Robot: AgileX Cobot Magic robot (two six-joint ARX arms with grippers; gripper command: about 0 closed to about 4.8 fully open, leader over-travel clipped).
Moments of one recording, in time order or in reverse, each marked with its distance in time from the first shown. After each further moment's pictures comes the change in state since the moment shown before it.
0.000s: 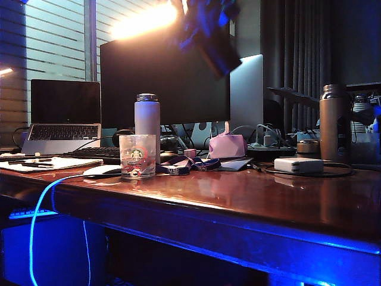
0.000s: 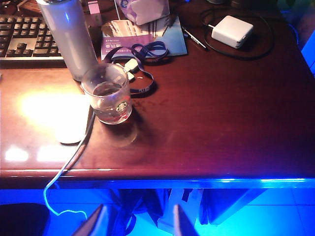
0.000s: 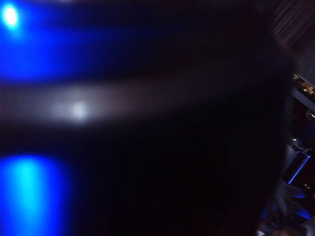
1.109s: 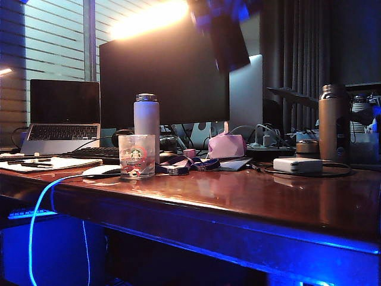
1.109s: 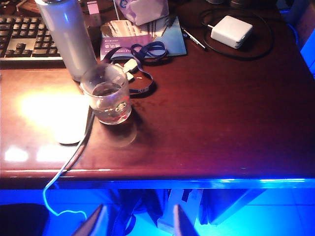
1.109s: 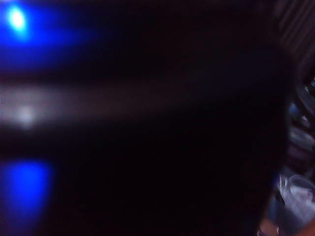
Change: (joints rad) left arm 0.000 0.000 0.000 0.000 0.000 0.000; right arm -0.090 -0.183 -0.185 -0.098 -0.238 0.318
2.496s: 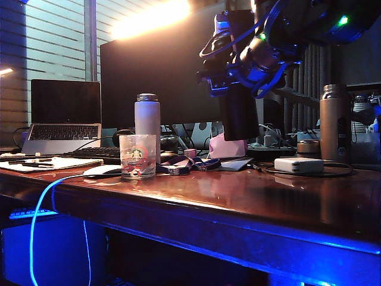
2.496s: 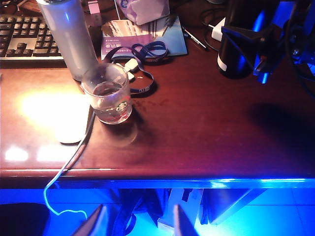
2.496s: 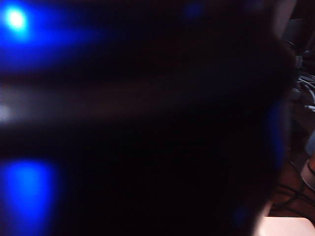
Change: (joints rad) left arm 0.000 0.000 0.000 0.000 0.000 0.000; right arm -0.016 -0.087 -0.628 0.540 -0.134 0.151
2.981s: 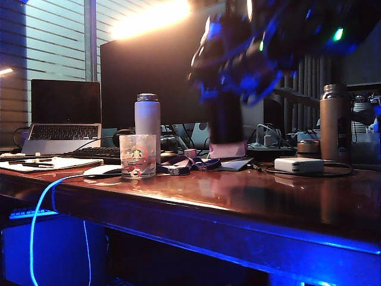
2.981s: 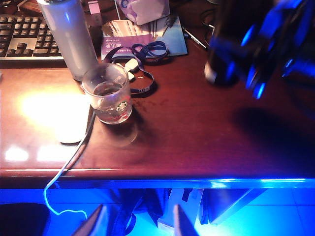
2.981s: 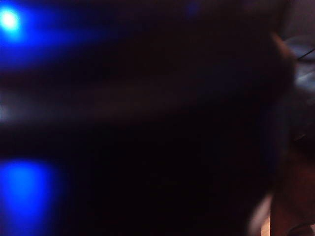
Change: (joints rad) left arm 0.000 0.000 0.000 0.000 0.000 0.000; right arm 0.000 0.062 0.000 0.065 -0.146 0.005
